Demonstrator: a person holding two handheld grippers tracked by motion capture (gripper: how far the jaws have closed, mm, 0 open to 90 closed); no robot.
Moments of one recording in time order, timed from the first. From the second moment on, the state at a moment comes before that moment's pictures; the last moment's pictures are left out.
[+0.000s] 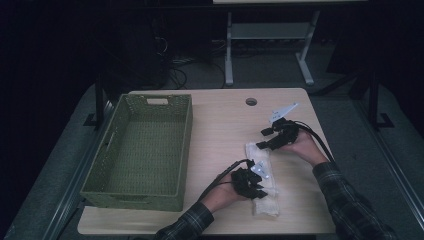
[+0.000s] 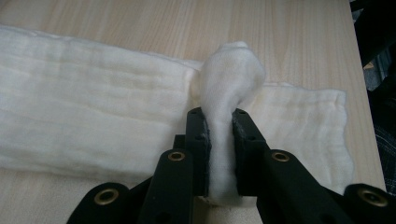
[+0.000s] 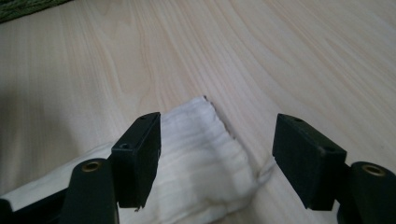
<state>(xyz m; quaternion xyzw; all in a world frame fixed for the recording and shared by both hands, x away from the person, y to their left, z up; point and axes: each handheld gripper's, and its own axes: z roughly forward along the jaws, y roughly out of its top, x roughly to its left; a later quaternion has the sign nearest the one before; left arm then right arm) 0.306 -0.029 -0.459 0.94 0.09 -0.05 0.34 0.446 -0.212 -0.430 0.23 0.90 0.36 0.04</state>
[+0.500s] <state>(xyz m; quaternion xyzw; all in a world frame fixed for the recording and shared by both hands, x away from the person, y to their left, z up) 0.307 -0.028 -0.460 0.93 0.09 -0.05 0.34 0.462 -0.195 -0.464 0.17 0.93 0.32 0.01</state>
